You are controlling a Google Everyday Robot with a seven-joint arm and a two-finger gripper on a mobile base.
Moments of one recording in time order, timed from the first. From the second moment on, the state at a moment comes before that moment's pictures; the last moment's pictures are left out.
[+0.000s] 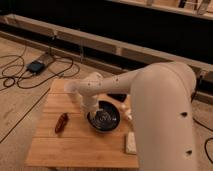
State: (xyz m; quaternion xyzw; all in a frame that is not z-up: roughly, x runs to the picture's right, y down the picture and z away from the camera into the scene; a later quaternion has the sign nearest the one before) arm -0.086 0.171 0.826 -0.31 0.23 0.67 0.63
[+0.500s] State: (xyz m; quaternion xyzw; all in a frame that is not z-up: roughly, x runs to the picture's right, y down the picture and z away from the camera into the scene) arm -0.021 0.164 0.848 -0.25 0.26 0.71 0.61
